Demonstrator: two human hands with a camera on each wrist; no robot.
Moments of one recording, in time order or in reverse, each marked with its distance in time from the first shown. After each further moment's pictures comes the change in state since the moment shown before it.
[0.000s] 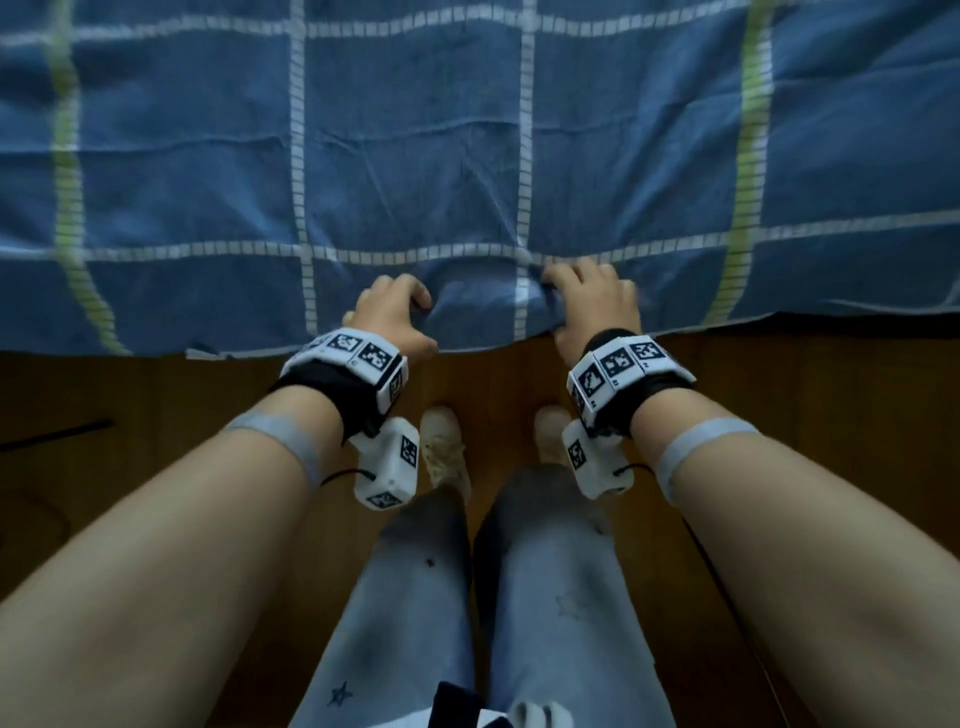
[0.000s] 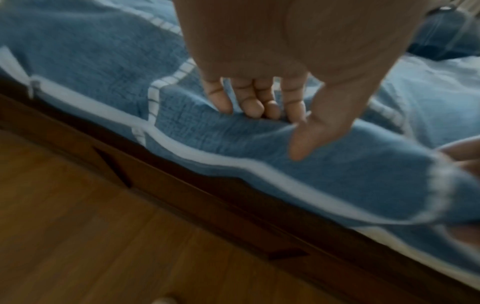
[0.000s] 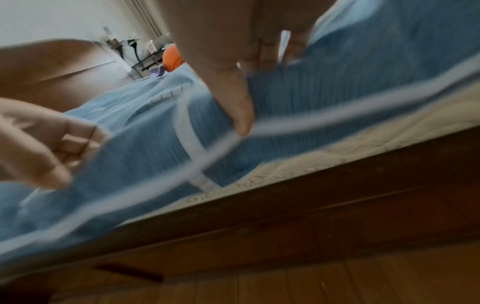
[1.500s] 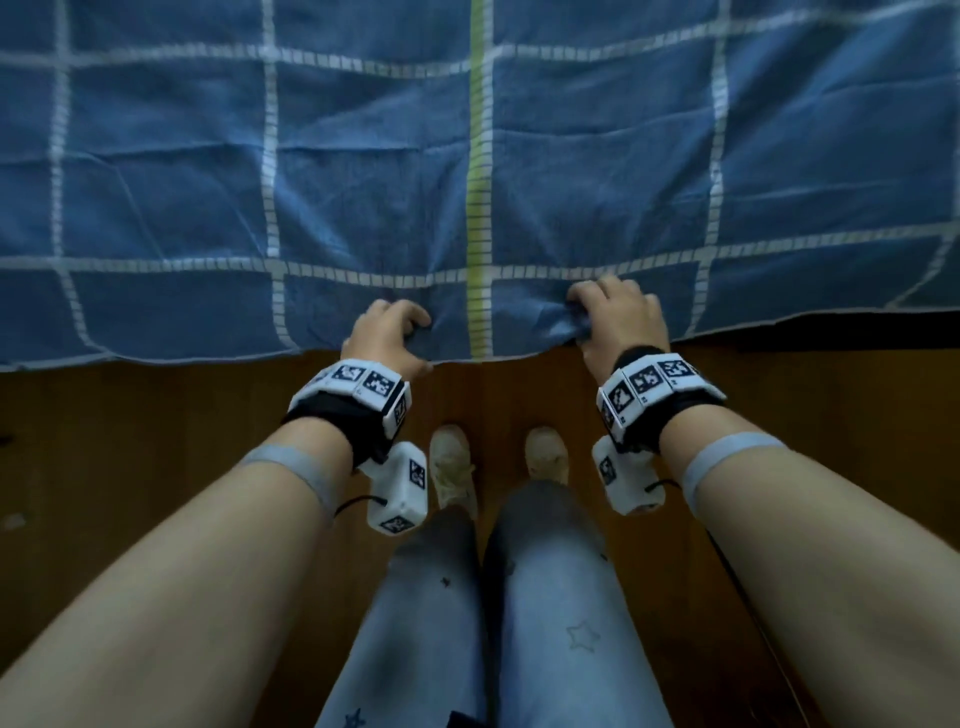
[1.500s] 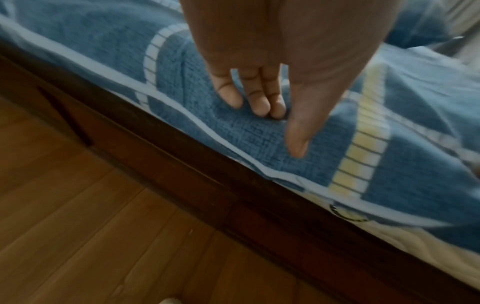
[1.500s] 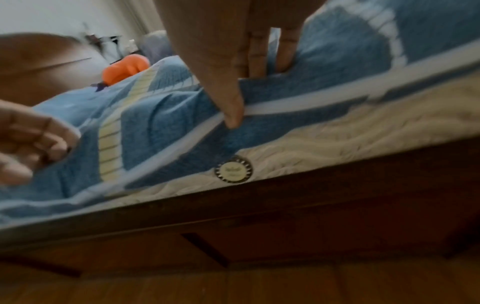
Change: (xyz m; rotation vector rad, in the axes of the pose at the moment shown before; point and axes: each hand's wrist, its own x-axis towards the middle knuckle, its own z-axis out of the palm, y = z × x) left_hand -0.020 0.207 0.125 -0.027 0.049 0.055; right_hand -0.036 0.263 -0.063 -0.050 0.019 0.006
